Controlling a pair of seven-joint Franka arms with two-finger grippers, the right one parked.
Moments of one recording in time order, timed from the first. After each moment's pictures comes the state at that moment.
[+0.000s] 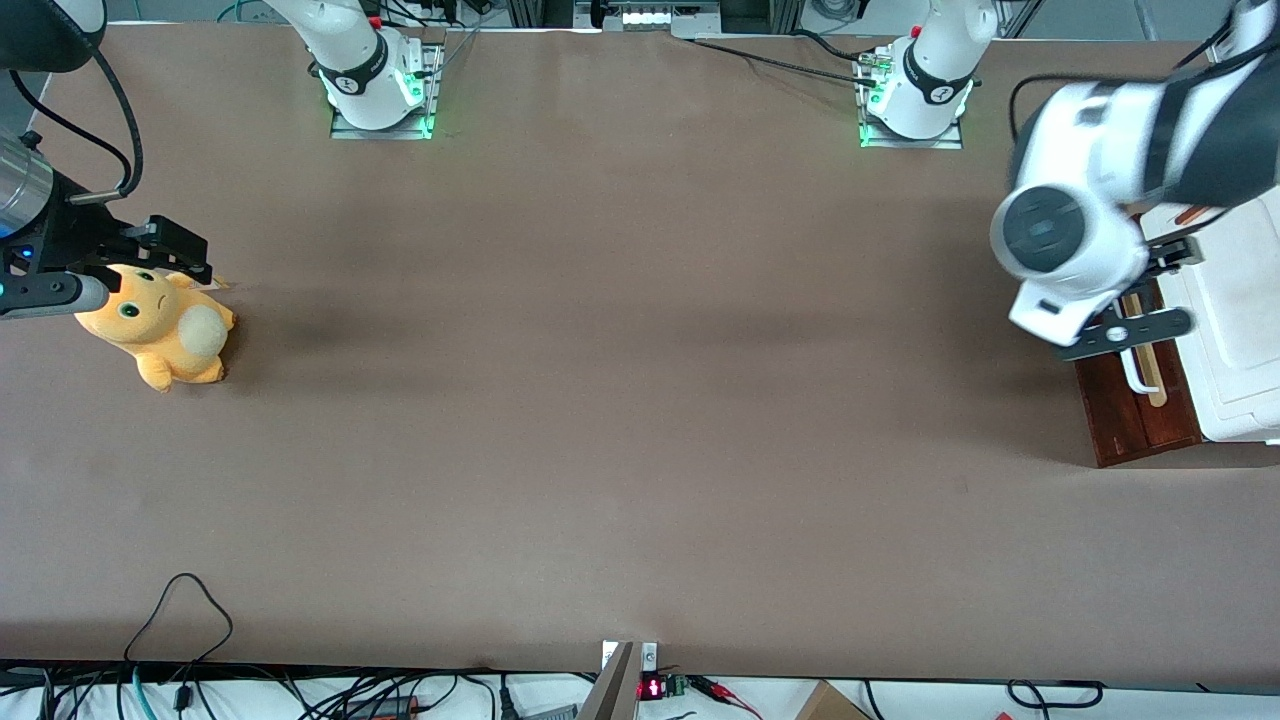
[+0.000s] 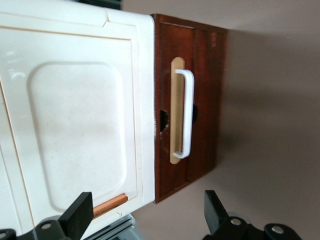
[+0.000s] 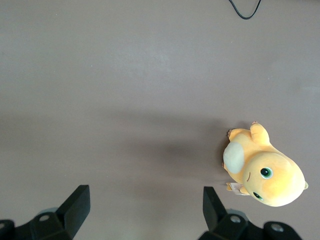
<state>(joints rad) 0.08 0.20 -0.35 -1.87 0.83 1.47 -0.62</state>
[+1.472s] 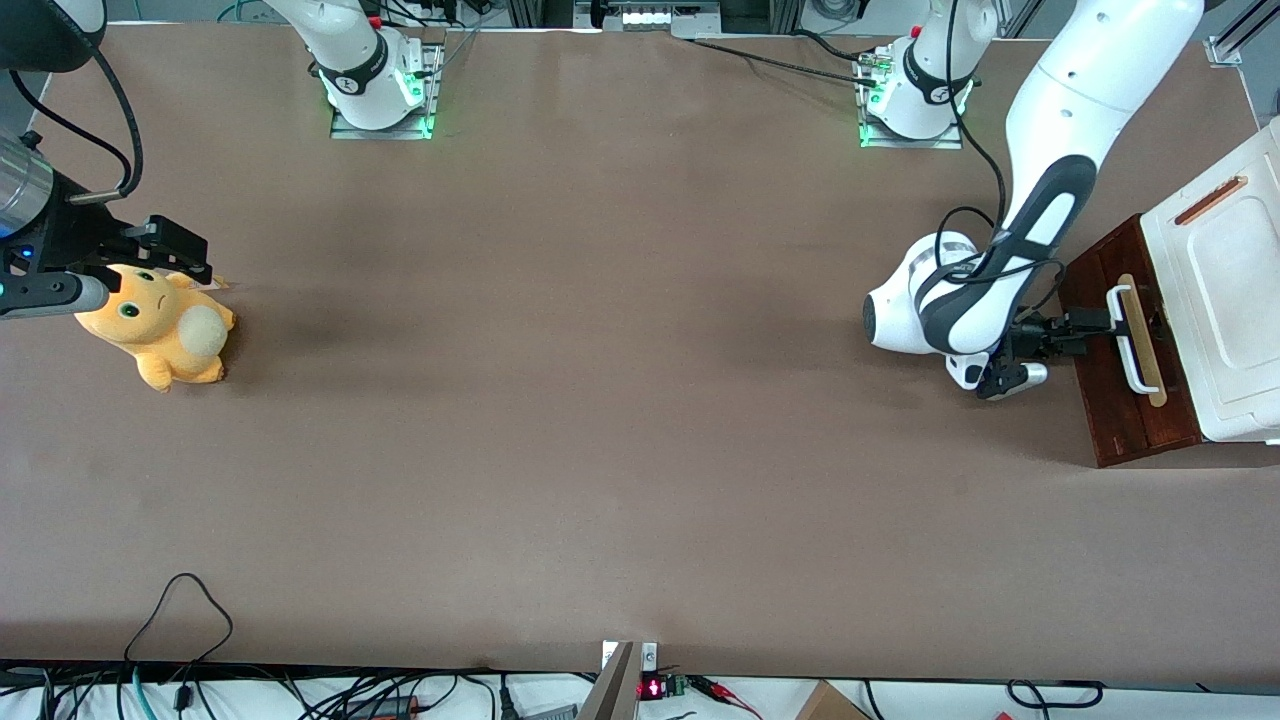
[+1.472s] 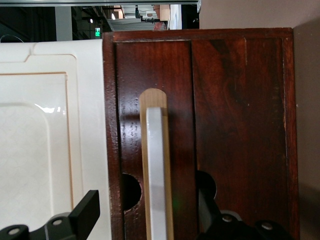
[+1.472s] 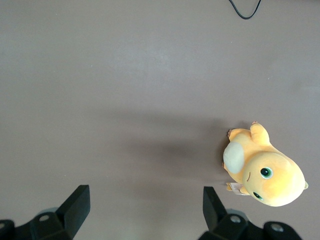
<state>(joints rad) 0.13 0.65 -0.37 -2.07 1.55 1.35 -1.10</state>
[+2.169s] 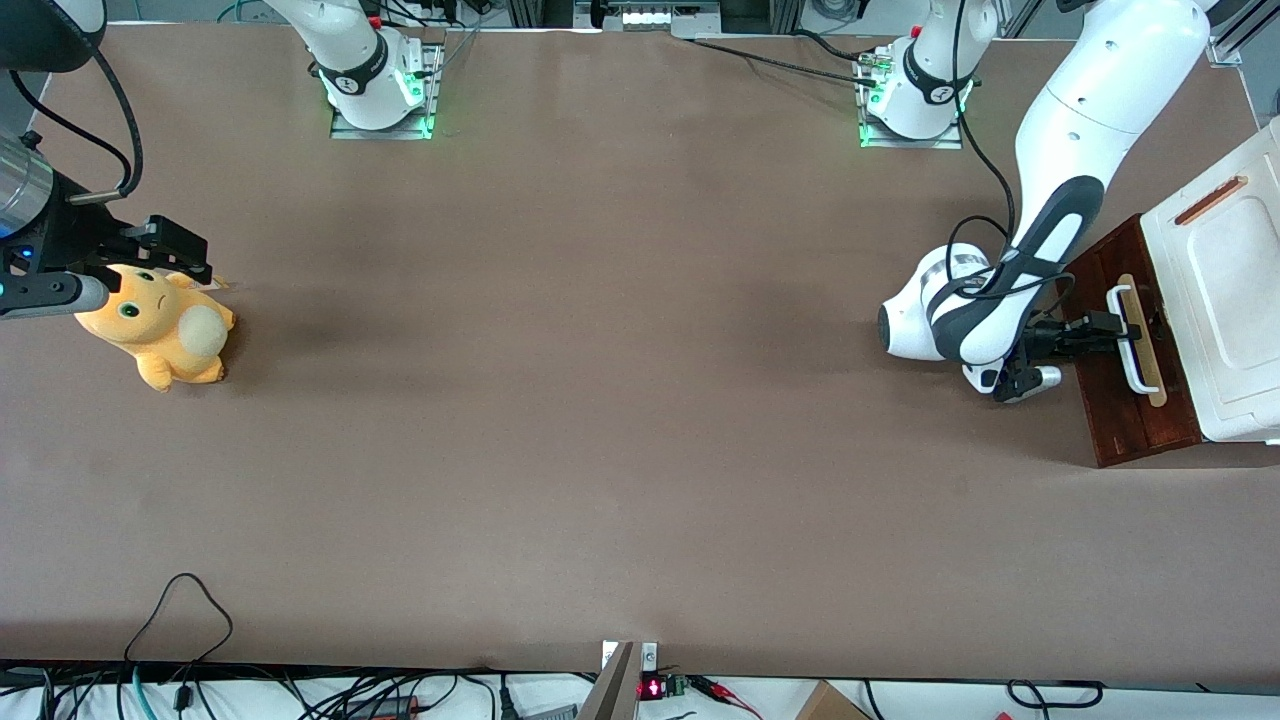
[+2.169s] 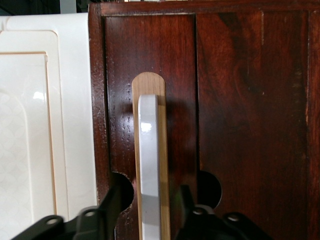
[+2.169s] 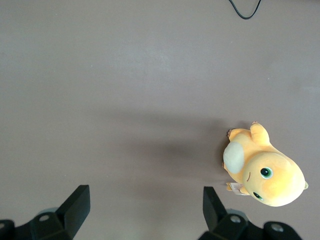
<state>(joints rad) 0.16 0.66 -0.36 -2.06 1.56 1.34 -1.12</state>
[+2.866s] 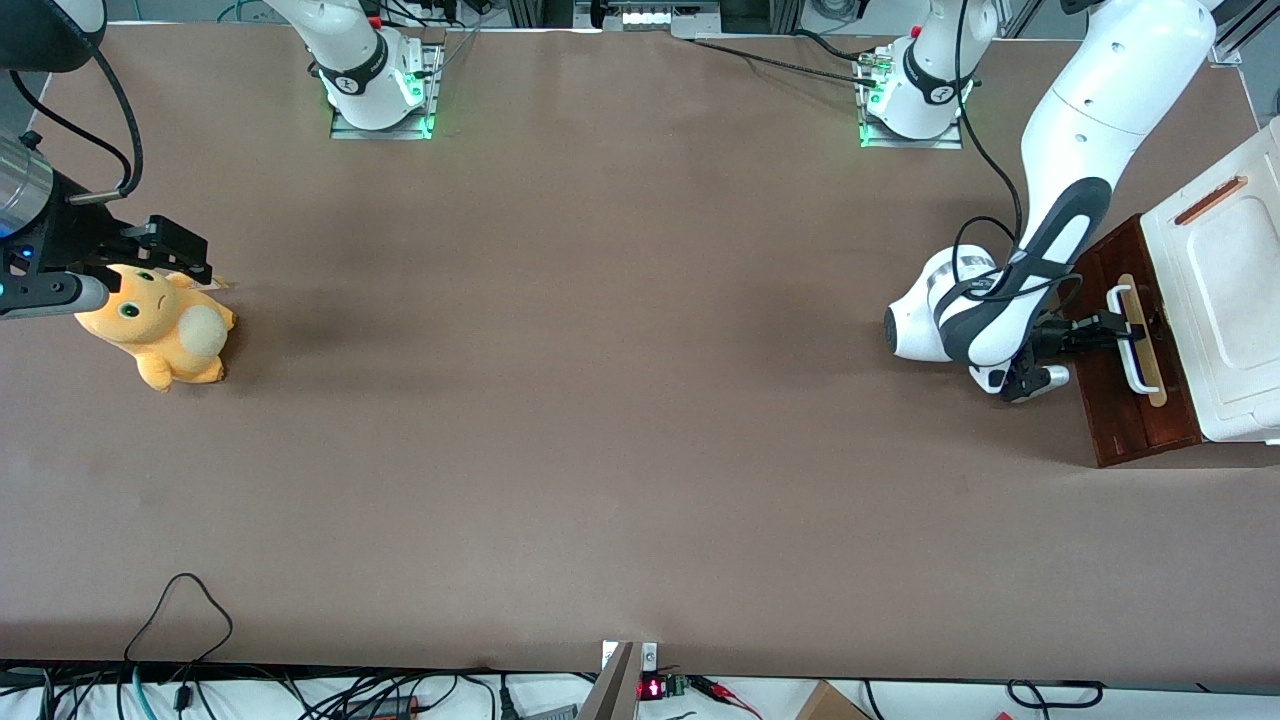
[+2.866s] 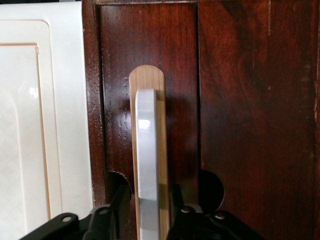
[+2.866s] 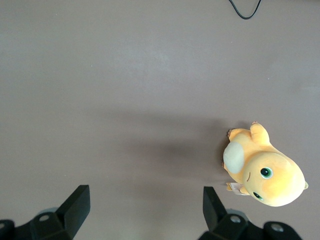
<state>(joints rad) 0.17 0.66 -0.35 -2.06 1.56 1.34 -1.12</state>
